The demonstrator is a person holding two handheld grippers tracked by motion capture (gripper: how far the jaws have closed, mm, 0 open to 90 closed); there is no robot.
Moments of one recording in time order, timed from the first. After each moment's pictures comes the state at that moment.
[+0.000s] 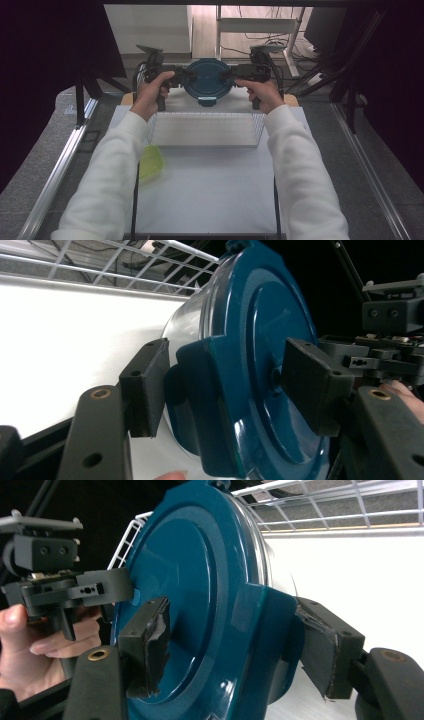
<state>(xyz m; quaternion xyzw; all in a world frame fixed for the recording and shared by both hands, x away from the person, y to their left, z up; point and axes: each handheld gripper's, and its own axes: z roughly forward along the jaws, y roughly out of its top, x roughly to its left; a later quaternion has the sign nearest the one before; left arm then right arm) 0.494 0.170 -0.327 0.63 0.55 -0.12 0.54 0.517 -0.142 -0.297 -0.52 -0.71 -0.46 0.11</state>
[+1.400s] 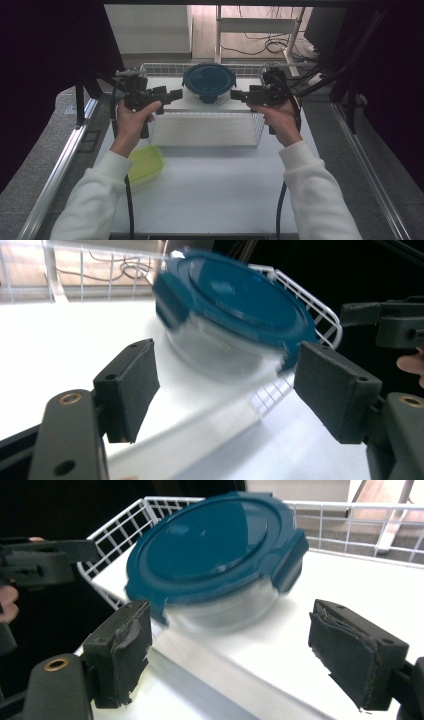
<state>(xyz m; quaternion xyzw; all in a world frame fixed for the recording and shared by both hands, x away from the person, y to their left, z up) 0.371 0.183 -0.325 0.67 0.48 0.11 0.55 0.414 -0.170 -0.288 -0.41 -0.76 -0.49 -0.10</state>
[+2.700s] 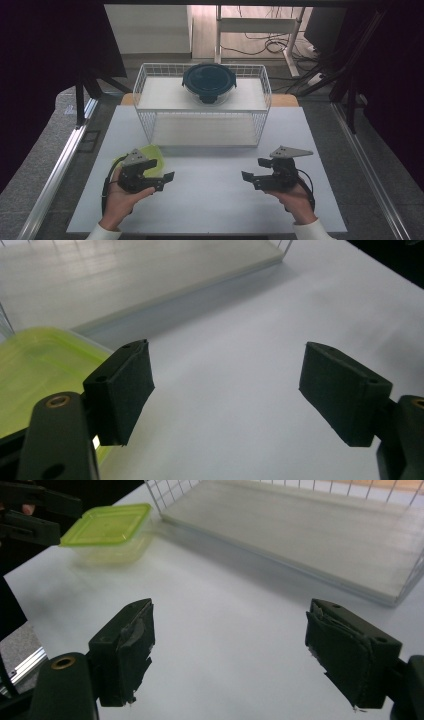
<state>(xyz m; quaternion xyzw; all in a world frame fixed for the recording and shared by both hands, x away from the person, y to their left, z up) 0.250 0.182 -0.455 0.77 0.45 0.12 0.44 0.287 -0.220 -0.424 -0.38 -0.81 -0.44 -0.09</state>
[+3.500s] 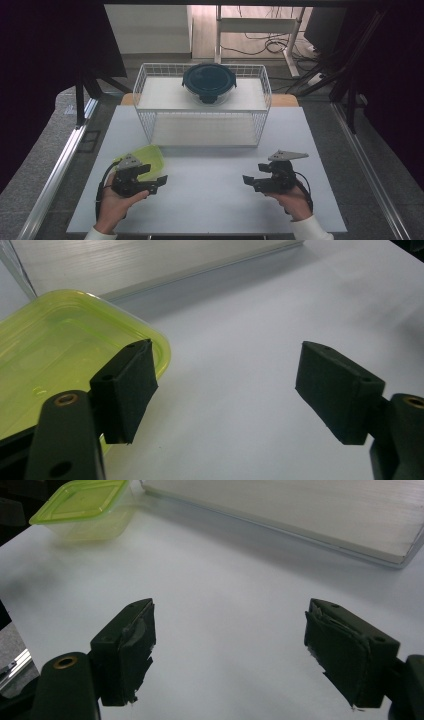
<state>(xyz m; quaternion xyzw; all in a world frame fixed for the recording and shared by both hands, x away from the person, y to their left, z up) 0.244 0.198 -0.468 0.76 0.48 0.12 0.42 0.295 -0.225 -0.451 -0.40 -0.81 -0.42 -0.07</state>
